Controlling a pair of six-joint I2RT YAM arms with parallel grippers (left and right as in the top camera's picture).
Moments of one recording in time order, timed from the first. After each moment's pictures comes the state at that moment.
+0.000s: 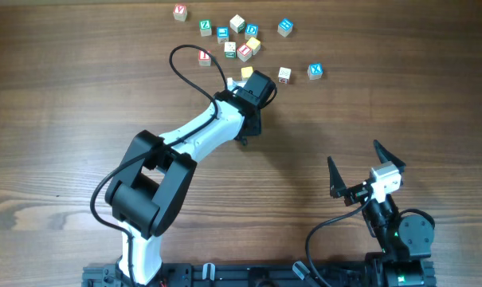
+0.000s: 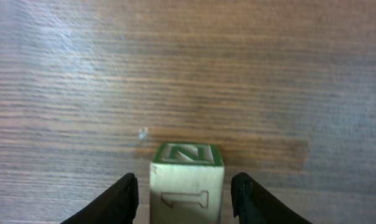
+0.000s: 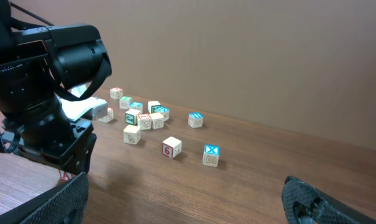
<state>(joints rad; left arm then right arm) -0.61 2.03 1.36 -0.64 -0.22 -0.63 0.05 0.02 0.01 0.02 -0.28 -0.10</state>
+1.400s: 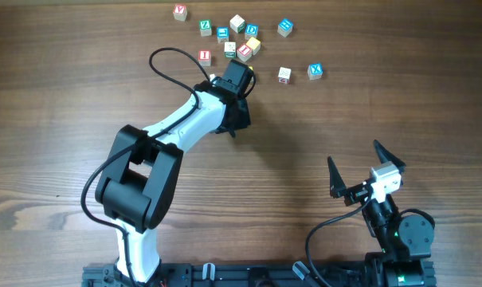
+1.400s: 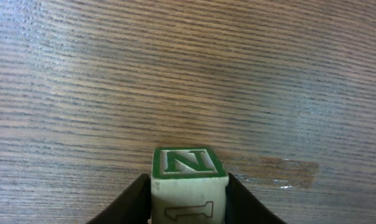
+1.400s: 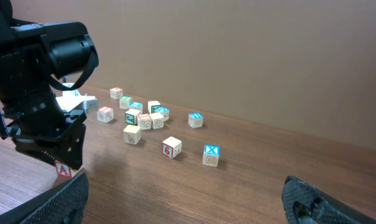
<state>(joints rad) -0.50 2.03 1.36 -0.64 -0.03 -0.65 0.05 0.02 0.01 0.02 -0.28 -0.10</state>
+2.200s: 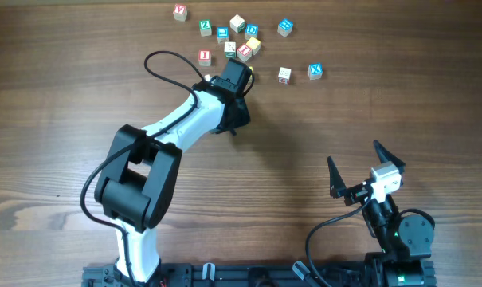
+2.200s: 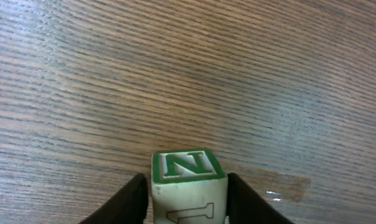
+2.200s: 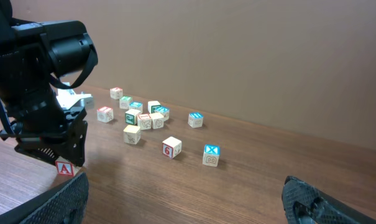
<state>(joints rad) -0.49 2.03 1.36 -0.62 -0.03 -0.75 0.05 0.02 0.01 0.02 -0.28 -0.10</state>
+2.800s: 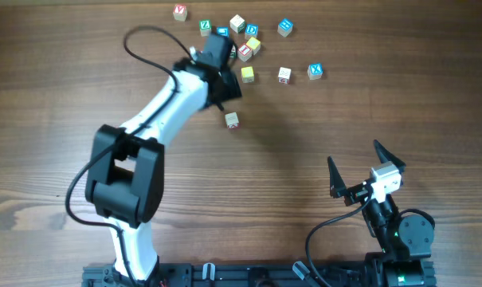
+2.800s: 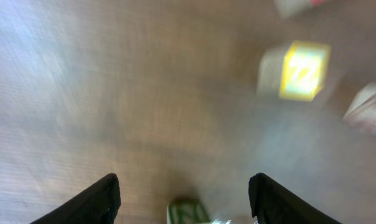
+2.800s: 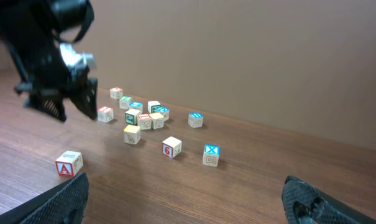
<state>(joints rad) -0.37 2.03 1.57 -0.72 -0.03 -0.65 0.05 0.02 0.01 0.02 -0.28 -0.10</state>
